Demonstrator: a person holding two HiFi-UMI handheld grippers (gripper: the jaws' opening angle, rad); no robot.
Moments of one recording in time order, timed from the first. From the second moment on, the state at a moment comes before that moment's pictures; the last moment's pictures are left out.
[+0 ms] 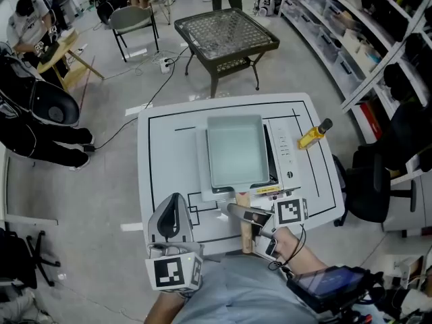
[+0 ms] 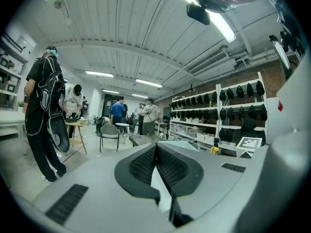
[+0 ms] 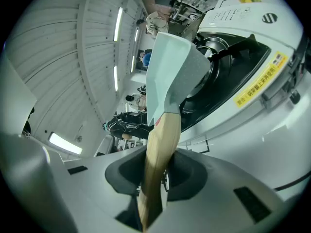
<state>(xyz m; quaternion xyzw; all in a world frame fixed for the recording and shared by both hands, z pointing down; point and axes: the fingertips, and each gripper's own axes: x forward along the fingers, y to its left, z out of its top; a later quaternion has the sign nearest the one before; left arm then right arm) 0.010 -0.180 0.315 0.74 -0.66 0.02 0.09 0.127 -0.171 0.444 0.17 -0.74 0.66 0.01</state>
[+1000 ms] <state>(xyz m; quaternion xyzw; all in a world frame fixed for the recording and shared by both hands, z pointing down) 0.027 -0.197 0.330 0.72 -0.68 0.02 0.10 0.152 -0.195 0.457 0.15 -0.71 0.69 0.02</state>
